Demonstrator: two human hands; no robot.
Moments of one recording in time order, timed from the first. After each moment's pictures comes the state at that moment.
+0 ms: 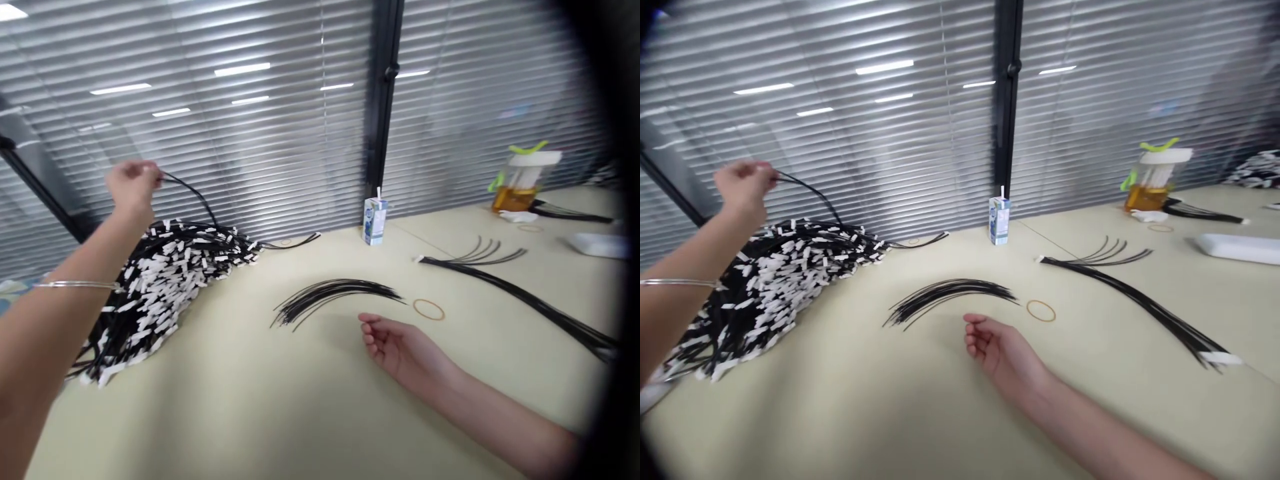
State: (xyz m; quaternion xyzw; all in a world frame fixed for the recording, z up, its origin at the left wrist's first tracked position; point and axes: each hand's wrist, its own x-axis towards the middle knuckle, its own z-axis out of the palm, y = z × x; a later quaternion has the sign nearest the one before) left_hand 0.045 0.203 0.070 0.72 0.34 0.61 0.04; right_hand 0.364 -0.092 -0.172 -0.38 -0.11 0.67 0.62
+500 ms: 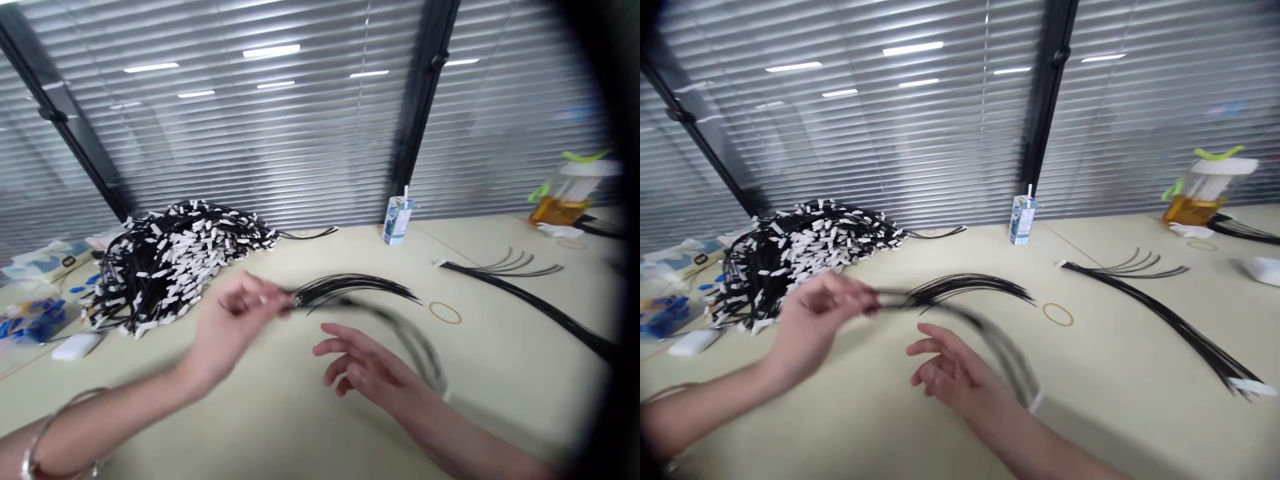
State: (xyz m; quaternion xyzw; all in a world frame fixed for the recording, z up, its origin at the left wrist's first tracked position) left_hand 0.103 -0.052 -0.072 0.68 0.29 0.50 0.45; right_hand 0.303 -0.136 -0.143 -0.36 -0.50 0.62 0.48
